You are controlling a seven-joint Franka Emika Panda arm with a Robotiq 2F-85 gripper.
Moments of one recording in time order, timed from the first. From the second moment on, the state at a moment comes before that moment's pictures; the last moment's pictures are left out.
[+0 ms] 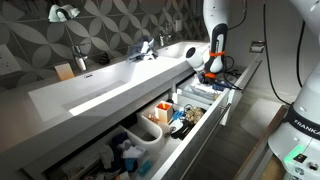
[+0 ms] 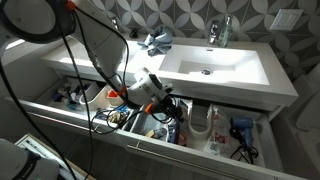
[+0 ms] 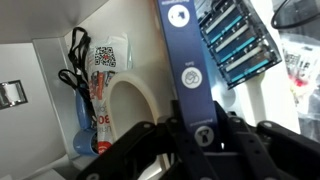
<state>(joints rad) -0.16 0.86 -0.37 -1.89 -1.21 2.68 0.87</state>
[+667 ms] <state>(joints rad) -0.20 0.65 -0.34 -2.08 -1.19 2.77 0.71</state>
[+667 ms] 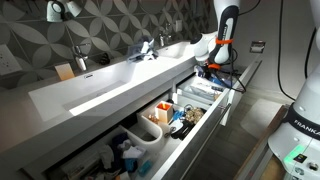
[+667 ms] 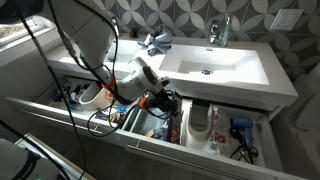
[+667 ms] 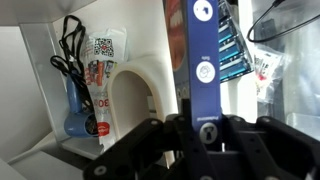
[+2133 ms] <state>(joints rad) -1.11 0.52 0.57 -2.21 -0.62 2.59 -0.41</state>
